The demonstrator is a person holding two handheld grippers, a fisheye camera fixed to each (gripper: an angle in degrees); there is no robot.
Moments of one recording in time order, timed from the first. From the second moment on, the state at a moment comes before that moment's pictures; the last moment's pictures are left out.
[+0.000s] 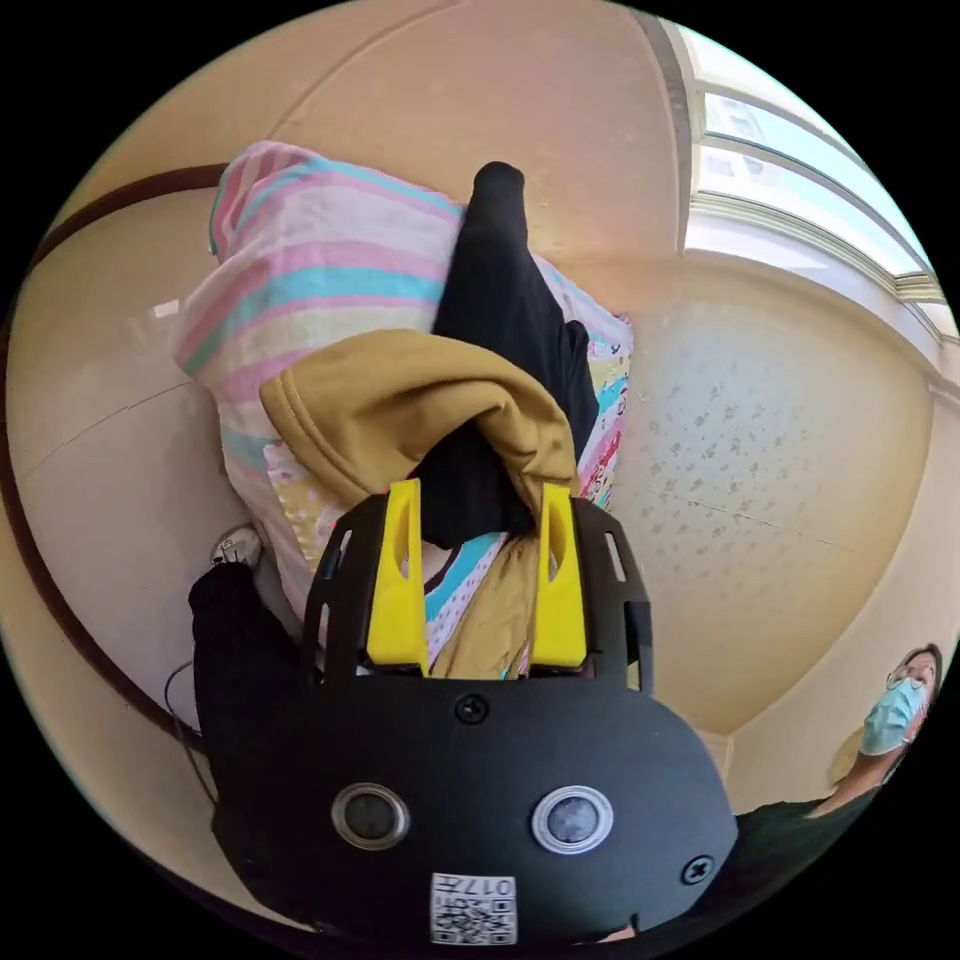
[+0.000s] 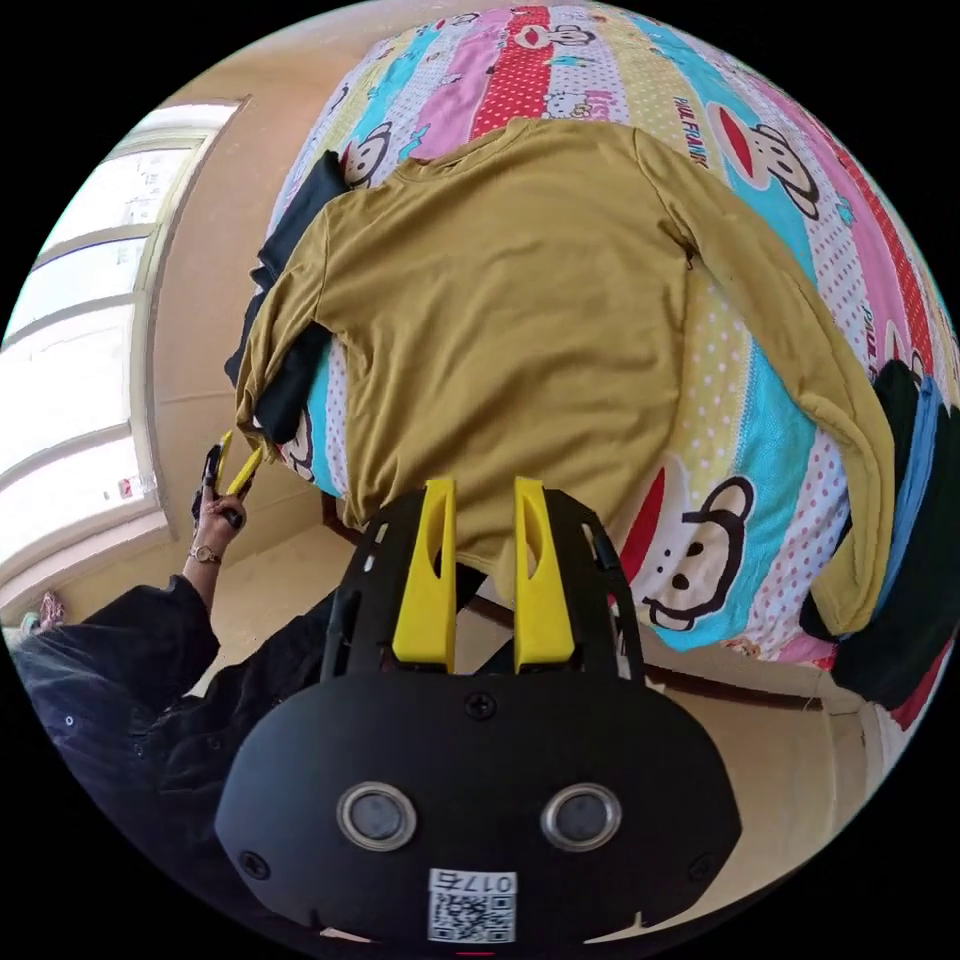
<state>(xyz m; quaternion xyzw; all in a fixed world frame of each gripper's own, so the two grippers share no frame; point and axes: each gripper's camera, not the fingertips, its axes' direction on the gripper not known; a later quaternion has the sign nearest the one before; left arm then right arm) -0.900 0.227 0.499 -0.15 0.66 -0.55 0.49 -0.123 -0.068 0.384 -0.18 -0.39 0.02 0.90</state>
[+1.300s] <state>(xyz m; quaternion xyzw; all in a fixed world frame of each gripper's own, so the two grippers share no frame) -0.537 0.176 0.184 0.17 0.75 -0.24 0.60 -0.084 0.158 0.386 0.13 -0.27 -0.08 0.95</state>
